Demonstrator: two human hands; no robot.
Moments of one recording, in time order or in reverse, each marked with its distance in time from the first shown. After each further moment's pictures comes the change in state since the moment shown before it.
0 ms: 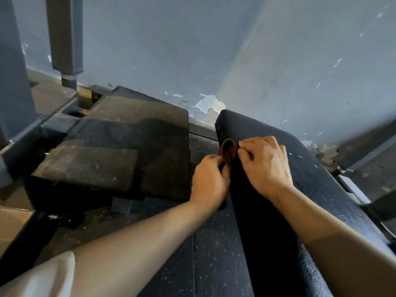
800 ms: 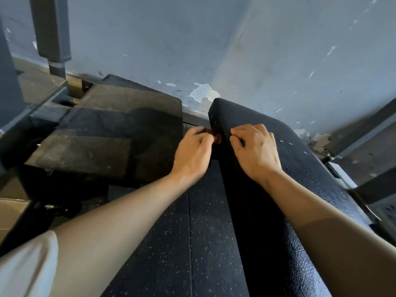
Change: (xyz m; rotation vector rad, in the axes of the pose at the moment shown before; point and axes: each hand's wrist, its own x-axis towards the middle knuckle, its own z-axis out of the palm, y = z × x) left_hand 0.023 -0.004 -0.018 -0.007 0.037 0.061; right_hand 0.000 0.000 -0.001 0.035 -0.040 0.012
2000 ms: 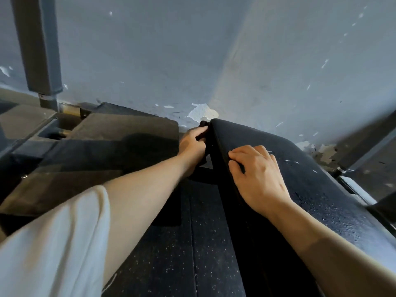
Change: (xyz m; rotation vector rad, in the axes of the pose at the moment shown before) left_hand 0.110 -0.031 0.031 -0.250 -0.031 -0.133; right_hand 0.002 0.003 0.006 0.033 0.022 -0.025
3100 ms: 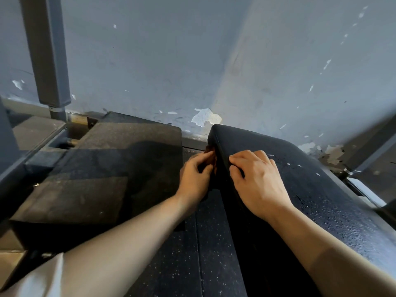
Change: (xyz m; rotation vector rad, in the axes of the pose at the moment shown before) left_hand -0.066 -0.011 -0.004 -0.036 -0.014 0.070; right_hand 0.000 -0.002 -0.001 0.015 -0.015 0.000
